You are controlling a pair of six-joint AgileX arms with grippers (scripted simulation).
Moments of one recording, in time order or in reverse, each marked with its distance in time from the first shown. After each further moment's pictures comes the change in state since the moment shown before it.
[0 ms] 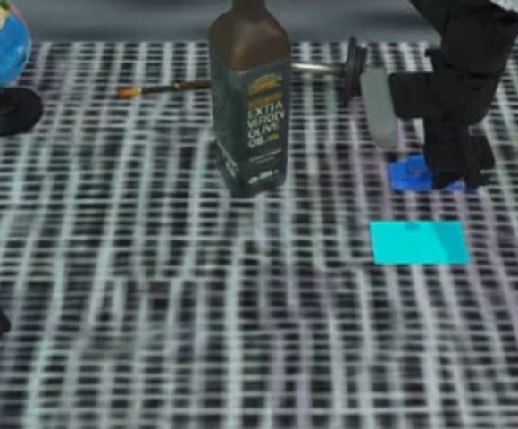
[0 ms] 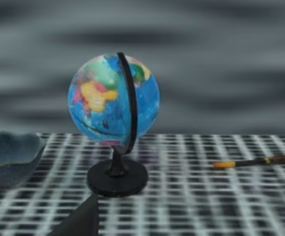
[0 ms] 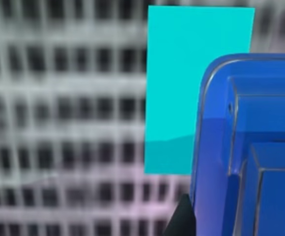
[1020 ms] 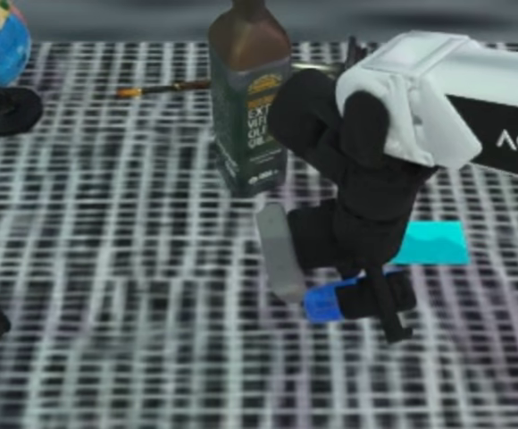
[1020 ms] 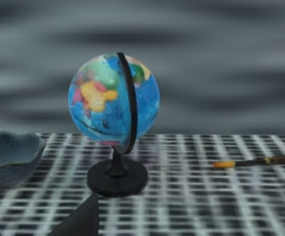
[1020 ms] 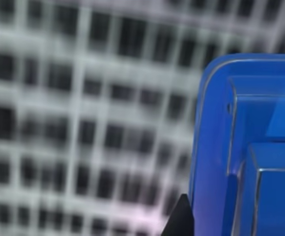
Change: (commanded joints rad) left arm 0.000 0.000 0.000 0.000 0.000 0.000; right arm 0.383 -0.254 -0.454 0.198 -0.003 0.226
